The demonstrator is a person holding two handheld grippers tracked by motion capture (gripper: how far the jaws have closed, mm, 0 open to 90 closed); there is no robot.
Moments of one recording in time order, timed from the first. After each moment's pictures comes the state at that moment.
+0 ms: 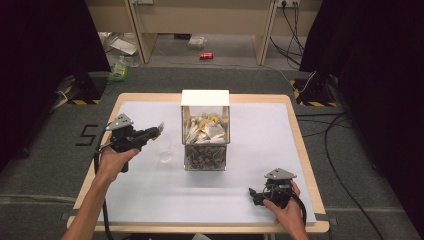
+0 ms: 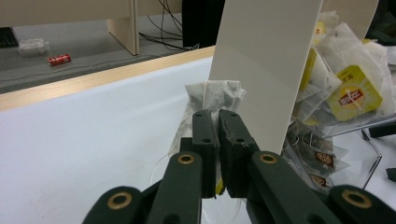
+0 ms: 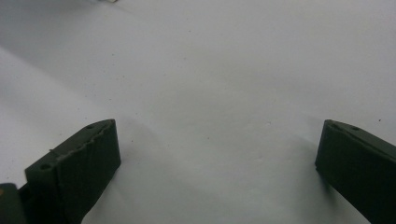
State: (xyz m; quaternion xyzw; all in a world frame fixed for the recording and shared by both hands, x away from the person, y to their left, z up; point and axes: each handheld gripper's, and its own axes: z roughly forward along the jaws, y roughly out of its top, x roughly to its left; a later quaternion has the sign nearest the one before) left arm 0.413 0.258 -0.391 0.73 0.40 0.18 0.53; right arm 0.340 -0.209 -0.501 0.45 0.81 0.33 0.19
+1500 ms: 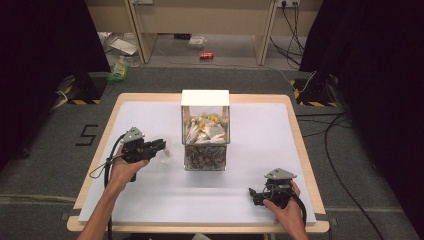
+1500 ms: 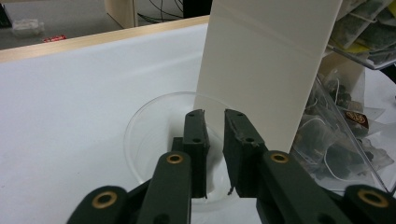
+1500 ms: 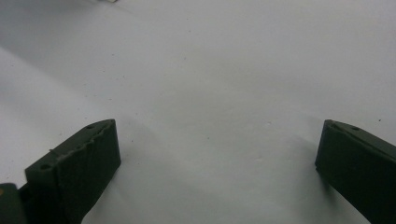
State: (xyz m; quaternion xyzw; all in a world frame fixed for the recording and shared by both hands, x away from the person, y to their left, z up) left arm 0.412 0.244 -0.440 0.74 0.41 0.17 0.50; right arm 0.340 -0.209 -0.501 0.45 0.81 0.33 0.19
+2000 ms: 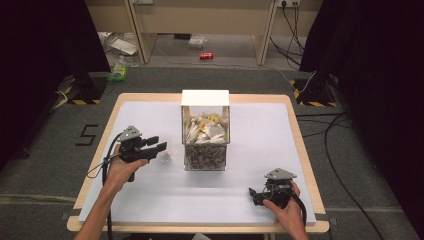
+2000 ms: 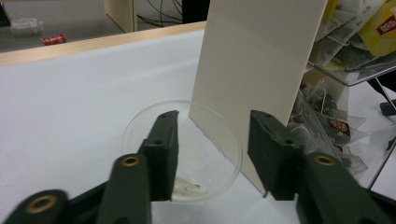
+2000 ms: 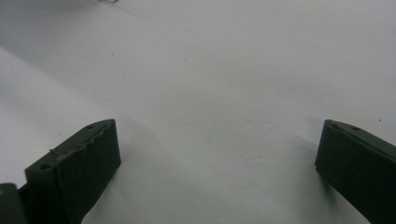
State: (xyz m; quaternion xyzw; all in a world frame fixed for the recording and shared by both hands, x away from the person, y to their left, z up) left arm 0.408 0.248 -0.428 0.74 0.42 0.16 0.50; right arm 0.340 -0.209 -0.501 0.45 0.81 0.33 0.19
